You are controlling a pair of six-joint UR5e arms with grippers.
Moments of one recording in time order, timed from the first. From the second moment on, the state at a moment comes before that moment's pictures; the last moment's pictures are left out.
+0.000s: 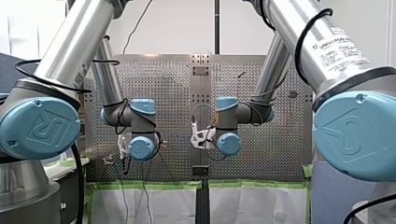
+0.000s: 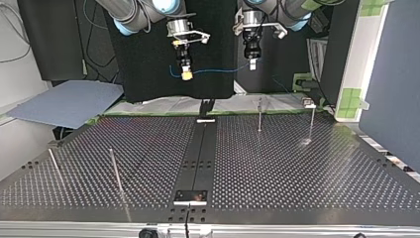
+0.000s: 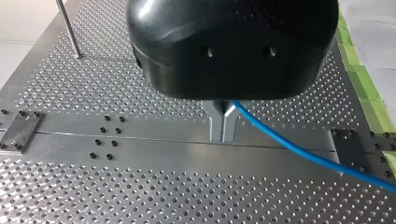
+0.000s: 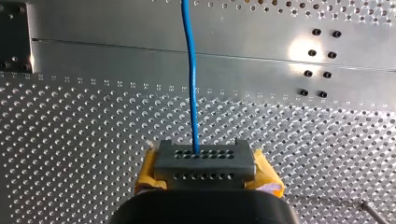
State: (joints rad) left arm -0.55 -1.99 -2.39 -1.89 -2.15 -1.63; right arm 2.37 -1.00 2.02 -1.04 1.83 1.47
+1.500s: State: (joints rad) left arm -0.55 -1.95 -2.44 -1.92 -2.13 -1.56; right arm 2.39 -0.92 2.02 -1.01 1.84 1.46
